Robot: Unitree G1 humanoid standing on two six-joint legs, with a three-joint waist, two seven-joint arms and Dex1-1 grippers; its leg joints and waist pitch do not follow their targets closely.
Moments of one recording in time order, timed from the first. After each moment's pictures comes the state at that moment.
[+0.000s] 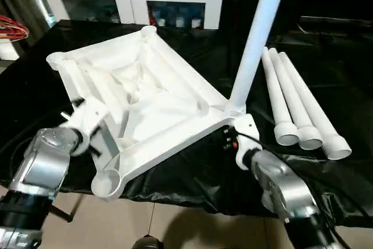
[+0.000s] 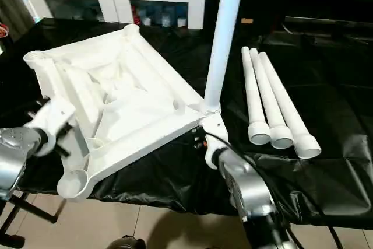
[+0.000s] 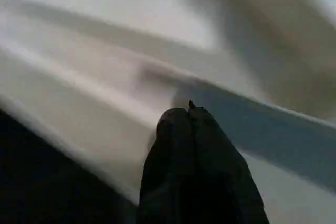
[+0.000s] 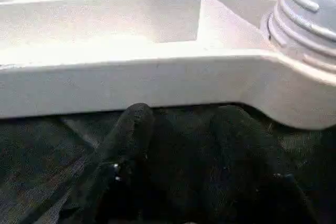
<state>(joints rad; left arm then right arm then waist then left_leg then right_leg) -0.32 0.62 -0.14 0.05 0.19 0.78 -0.65 -0.30 -0.13 0.13 0.28 0.07 0.38 0.35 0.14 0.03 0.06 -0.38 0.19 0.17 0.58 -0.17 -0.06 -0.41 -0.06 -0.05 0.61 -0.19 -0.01</state>
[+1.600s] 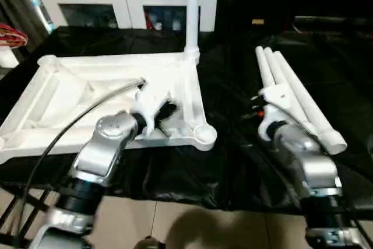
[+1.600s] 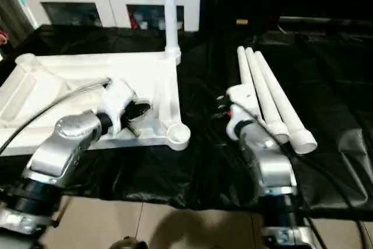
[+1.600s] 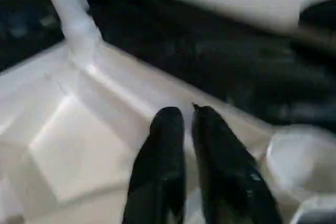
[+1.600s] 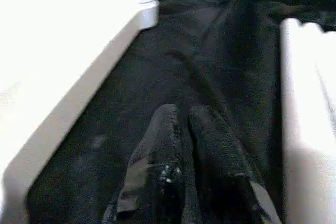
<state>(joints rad) -0.47 0.24 -0.11 0.11 -0.07 0.43 -0.55 -0.38 -0.19 -0.05 0.11 0.08 0.50 0.23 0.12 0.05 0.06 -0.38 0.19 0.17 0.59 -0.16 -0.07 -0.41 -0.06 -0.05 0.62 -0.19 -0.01</state>
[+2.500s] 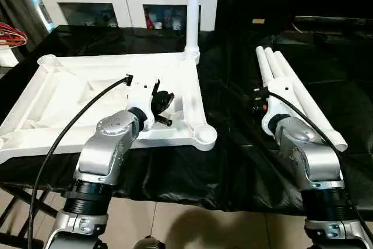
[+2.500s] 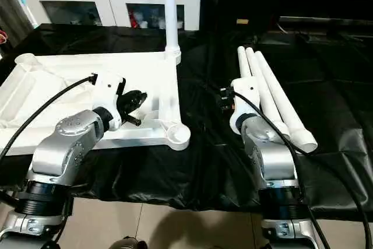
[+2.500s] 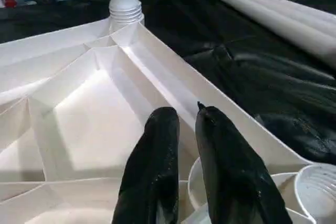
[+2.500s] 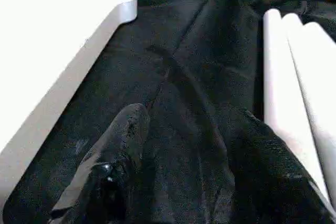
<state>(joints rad) -0.46 0.17 -0.04 0.07 -0.12 0.59 -0.38 -0.42 -0.19 -0.05 0.09 0.07 0.60 0.18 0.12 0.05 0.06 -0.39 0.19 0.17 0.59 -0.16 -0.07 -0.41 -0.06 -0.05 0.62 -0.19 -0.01</state>
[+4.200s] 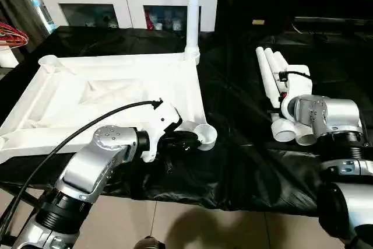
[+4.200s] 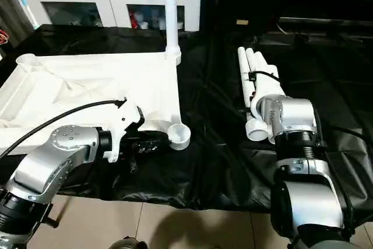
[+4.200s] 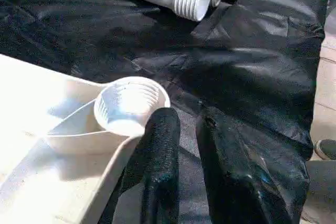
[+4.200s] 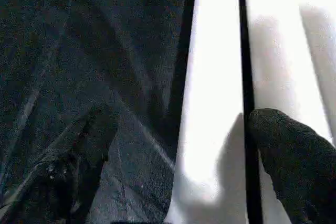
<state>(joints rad) -0.39 0.43 -0.29 -0.09 -0.23 0.61 -0.88 -0.82 -0.33 -0.16 0.64 0.09 0.93 0.18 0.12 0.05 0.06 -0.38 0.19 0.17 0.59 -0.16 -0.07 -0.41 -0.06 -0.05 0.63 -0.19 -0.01</state>
